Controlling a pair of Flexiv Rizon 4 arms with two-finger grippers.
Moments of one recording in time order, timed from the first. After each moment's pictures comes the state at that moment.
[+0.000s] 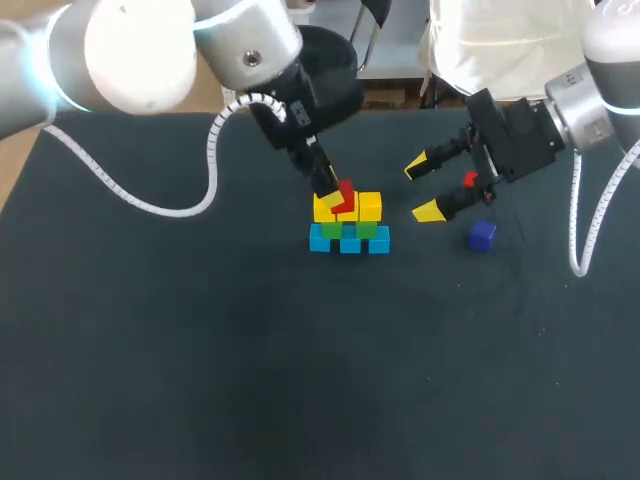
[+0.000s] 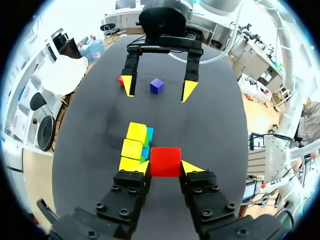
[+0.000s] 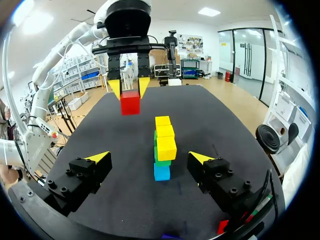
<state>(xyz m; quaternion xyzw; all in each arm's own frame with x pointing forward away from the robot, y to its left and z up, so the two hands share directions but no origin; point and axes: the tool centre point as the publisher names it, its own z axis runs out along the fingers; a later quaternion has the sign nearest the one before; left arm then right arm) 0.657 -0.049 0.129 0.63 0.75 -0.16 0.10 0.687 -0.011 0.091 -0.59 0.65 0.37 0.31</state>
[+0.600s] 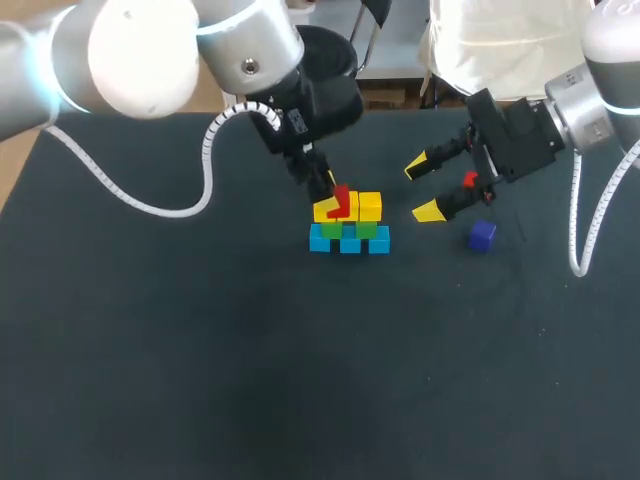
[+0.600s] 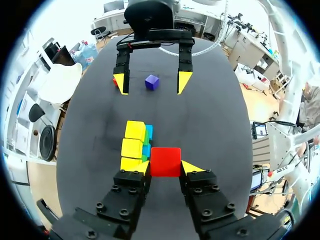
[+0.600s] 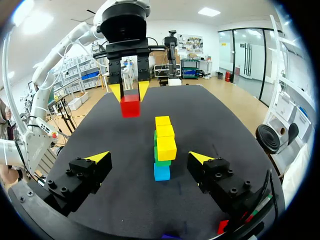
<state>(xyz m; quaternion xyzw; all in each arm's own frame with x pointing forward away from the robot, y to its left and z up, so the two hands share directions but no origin) 0.659 -0.045 0.120 0.67 0.72 -0.15 0.10 0.687 -0.011 0.091 -0.59 0.65 0.37 0.31</state>
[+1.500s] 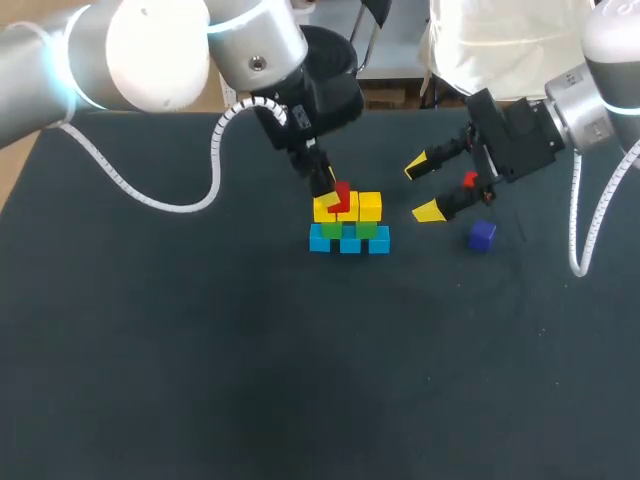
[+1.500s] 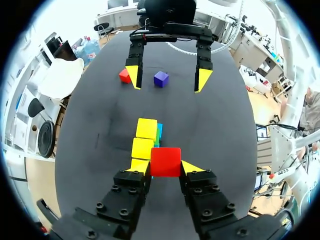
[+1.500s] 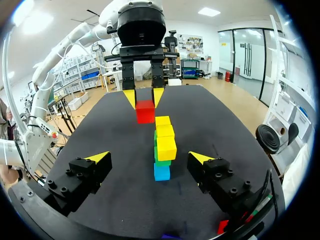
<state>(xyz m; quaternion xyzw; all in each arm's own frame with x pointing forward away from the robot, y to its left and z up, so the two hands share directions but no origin) 0.680 -0.045 0.107 0.66 0.73 -0.15 0.09 0.687 -0.011 0.091 -0.59 0.65 0.37 0.31</state>
